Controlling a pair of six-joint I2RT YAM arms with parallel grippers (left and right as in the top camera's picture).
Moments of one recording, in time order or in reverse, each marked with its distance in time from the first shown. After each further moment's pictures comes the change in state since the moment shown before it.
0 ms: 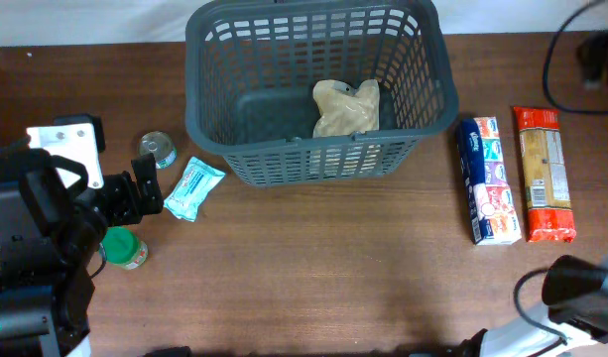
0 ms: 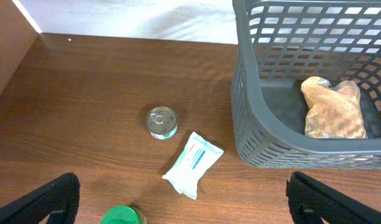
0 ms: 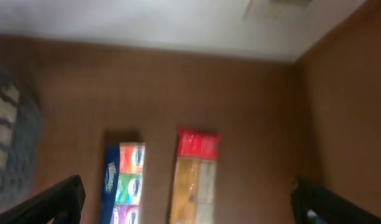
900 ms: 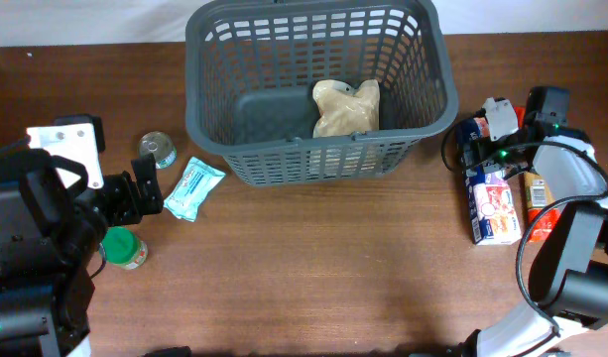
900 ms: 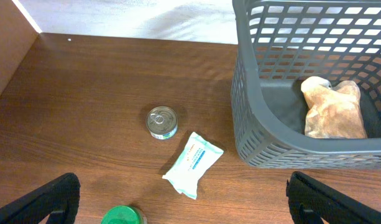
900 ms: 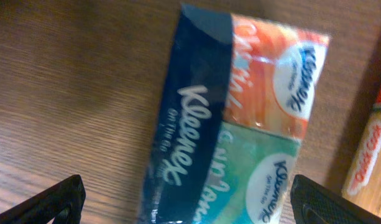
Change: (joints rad) left arm 0.000 0.000 0.000 0.000 0.000 0.000; right arm 0.180 0.023 -0.934 0.623 0.031 -0.029
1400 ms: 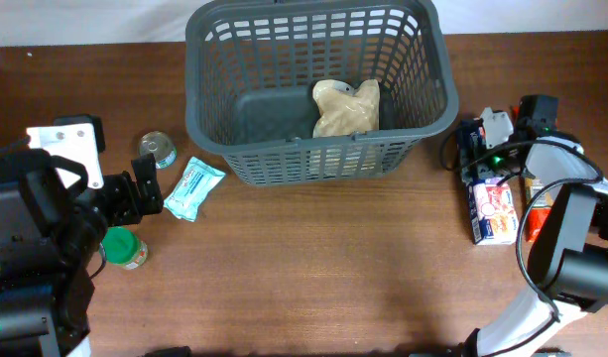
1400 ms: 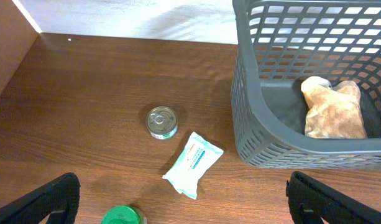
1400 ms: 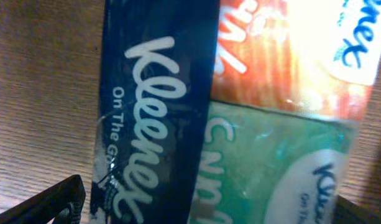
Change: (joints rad) left arm 0.000 0.000 0.000 0.000 0.000 0.000; right arm 0.000 0.089 -0.007 0.019 0.038 0.066
